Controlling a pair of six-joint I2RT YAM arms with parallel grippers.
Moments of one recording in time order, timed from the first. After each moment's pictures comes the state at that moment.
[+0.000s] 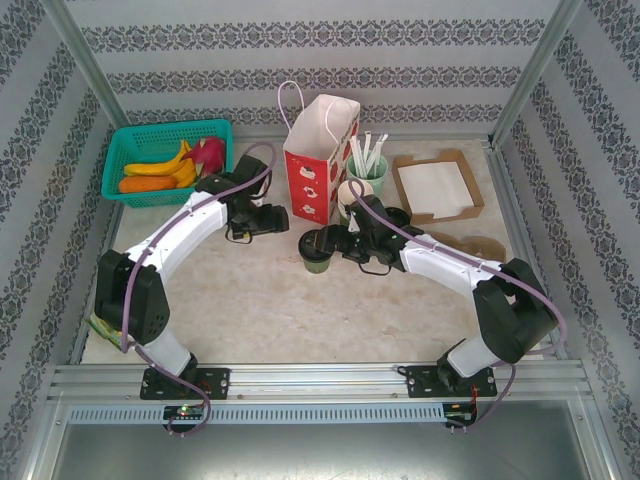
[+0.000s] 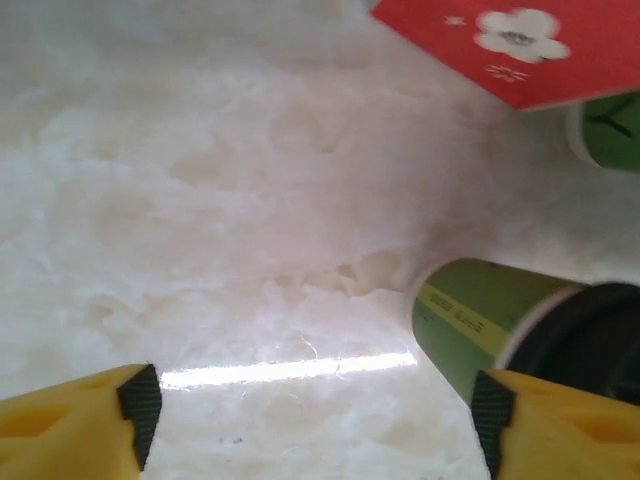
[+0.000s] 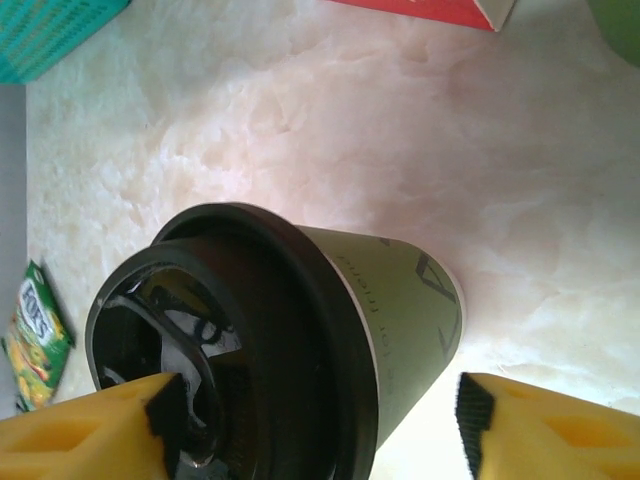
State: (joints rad) left arm -0.39 1.65 1.39 -0.95 0.09 -0.55; right arm 0.60 1.52 0.93 -0.23 -0.30 0.79
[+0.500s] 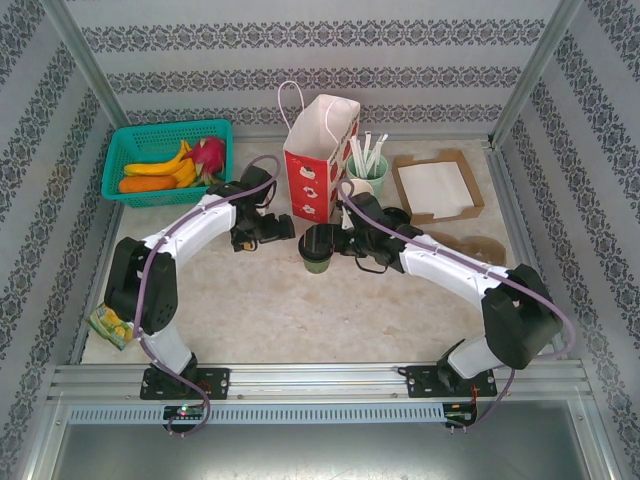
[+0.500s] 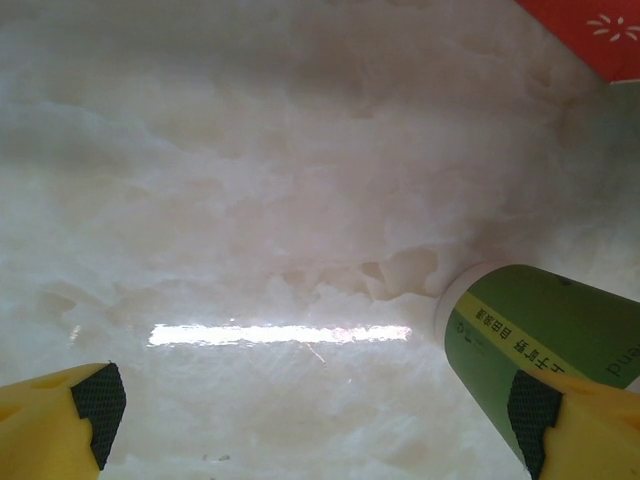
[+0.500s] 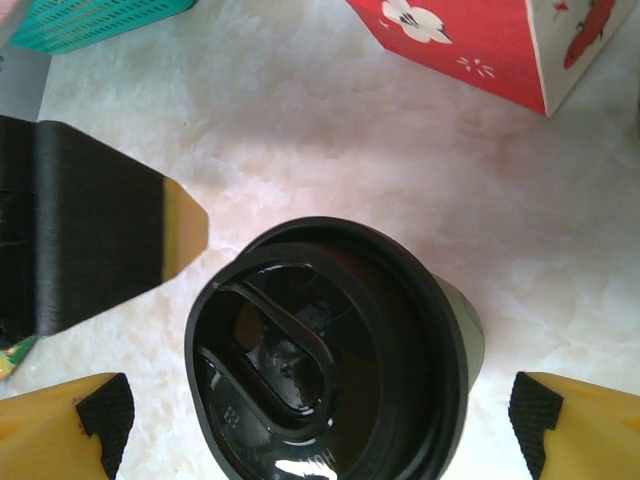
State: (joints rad) left arm -0.39 1.73 1.34 -0.89 0.15 -0.62; right arm 0.66 1.50 0.98 -0.26 -0.22 0.64
